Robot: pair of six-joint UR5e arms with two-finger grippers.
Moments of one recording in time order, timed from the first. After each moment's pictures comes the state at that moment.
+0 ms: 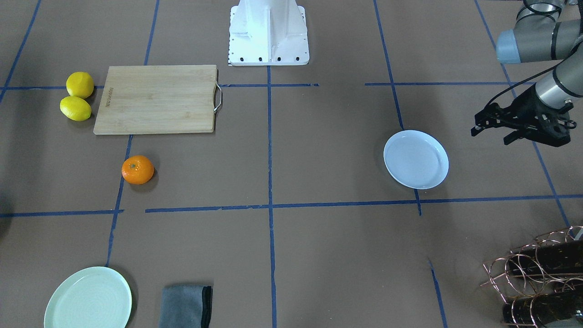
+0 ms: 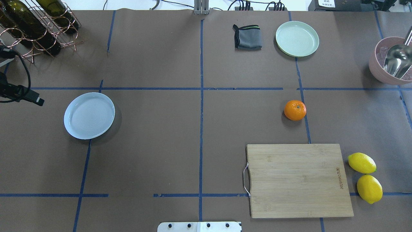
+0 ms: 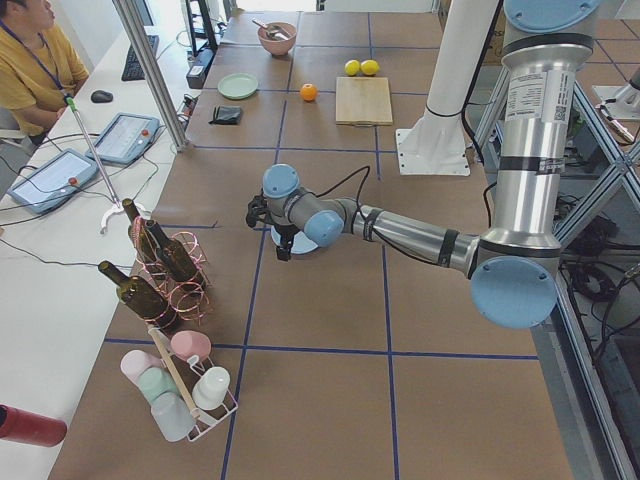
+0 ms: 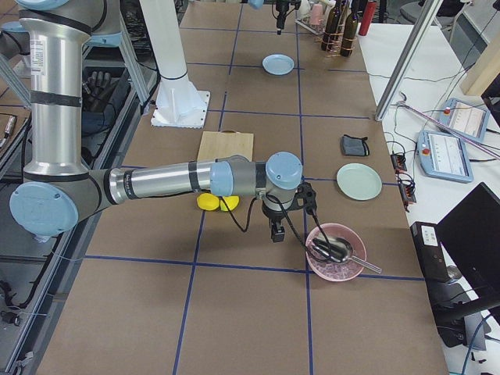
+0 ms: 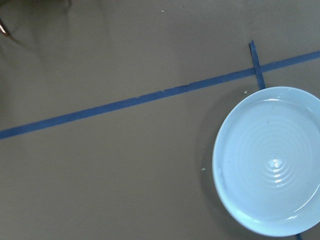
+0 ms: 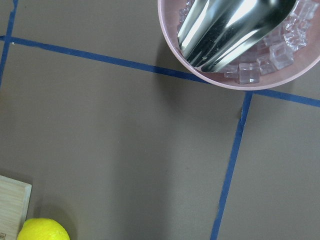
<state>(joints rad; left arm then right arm) -1.07 -1.61 -1.75 -1.96 -2.35 -0.57 1.51 -1.65 1.82 -1.69 2.44 -0.13</state>
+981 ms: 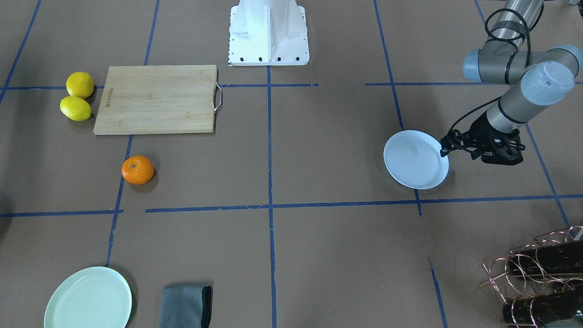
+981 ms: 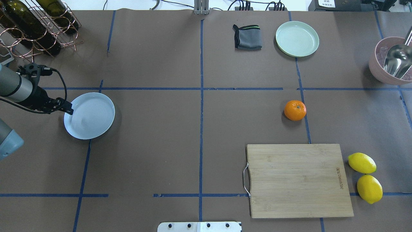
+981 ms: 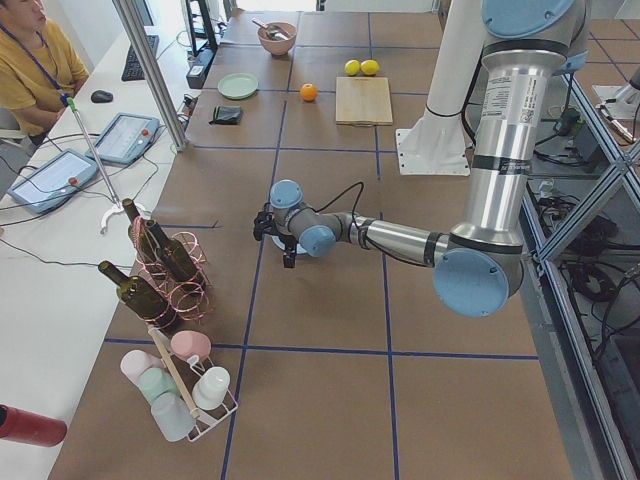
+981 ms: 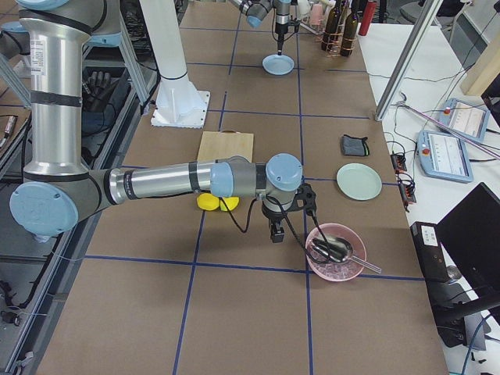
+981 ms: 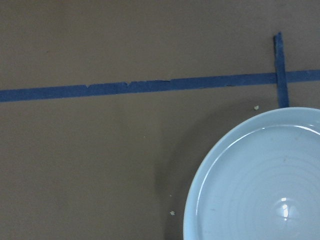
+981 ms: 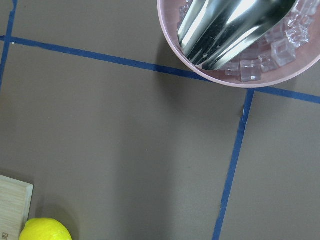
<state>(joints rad) -0.91 -1.70 -1.54 -2.15 -2.21 -0.82 1.50 -1.65 1.81 -1.69 2.45 -0.13</state>
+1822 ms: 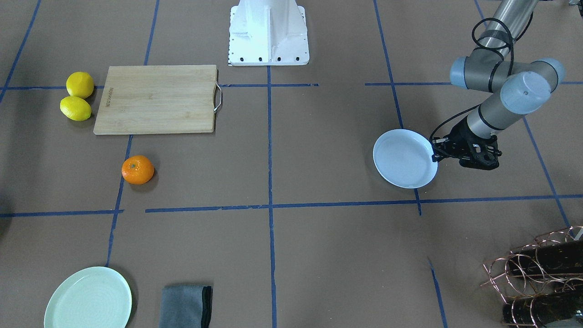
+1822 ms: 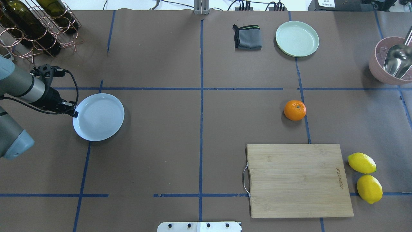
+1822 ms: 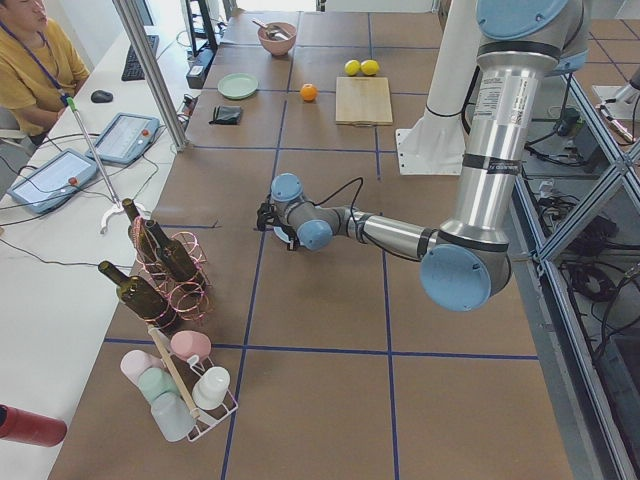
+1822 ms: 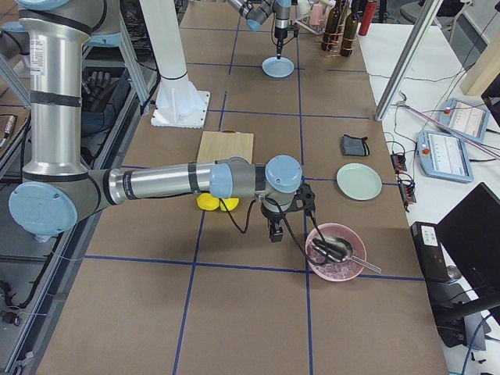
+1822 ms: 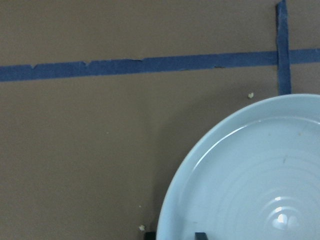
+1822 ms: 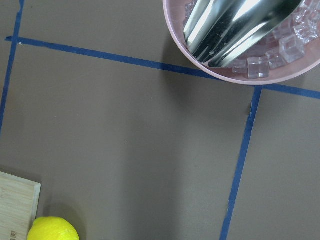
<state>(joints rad) -0.89 -1.74 -1.57 -2.16 -2.28 -0.86 1.50 -1.65 1.81 -1.69 2.47 -0.13</state>
